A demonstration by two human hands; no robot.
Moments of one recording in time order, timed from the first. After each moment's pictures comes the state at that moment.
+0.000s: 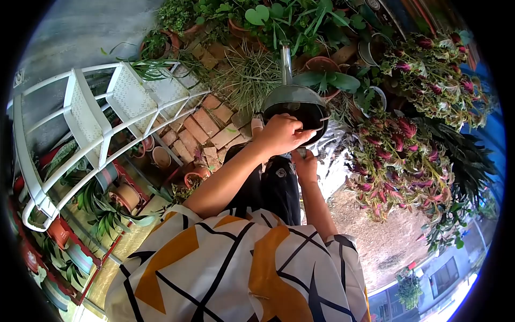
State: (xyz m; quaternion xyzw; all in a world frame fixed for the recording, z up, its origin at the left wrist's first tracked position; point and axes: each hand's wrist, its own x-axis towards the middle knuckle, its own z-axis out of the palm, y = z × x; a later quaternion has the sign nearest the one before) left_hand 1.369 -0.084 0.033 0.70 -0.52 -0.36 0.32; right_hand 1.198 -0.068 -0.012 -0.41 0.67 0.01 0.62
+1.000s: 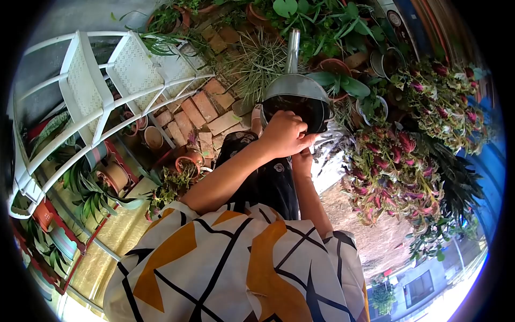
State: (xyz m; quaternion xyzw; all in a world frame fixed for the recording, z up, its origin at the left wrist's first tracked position) left_hand 1.384 -0.046 0.036 0.72 -0.53 -0.31 0.32; right_hand 1.222 -0.040 -0.033 -0.50 0.61 -0.02 0.62
